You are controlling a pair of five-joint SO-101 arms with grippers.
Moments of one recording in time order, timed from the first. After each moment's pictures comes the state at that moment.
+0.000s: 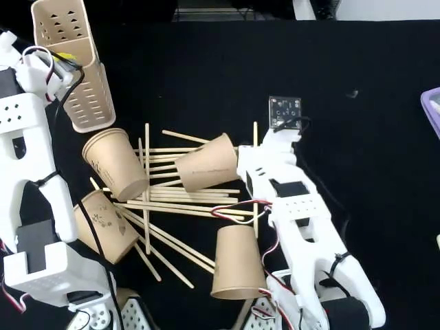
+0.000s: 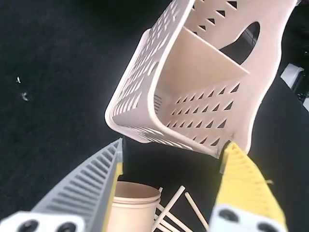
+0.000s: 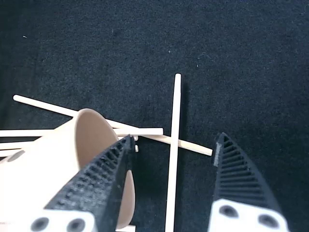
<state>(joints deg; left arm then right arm) -22.3 1.6 -20.4 76.3 27.9 -8.8 -29.4 65.3 17.1 -10.7</state>
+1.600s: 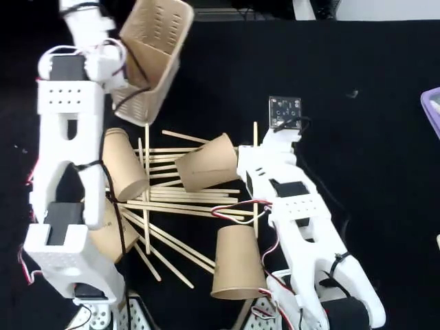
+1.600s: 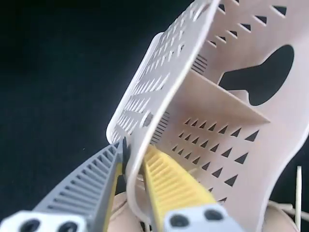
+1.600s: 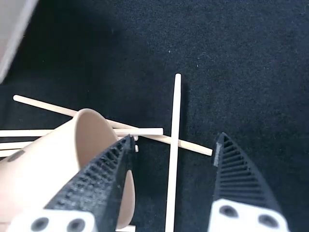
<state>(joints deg) -6.0 9.2 -27.4 71.3 3.8 -8.8 -29.4 65.3 17.1 -10.7</state>
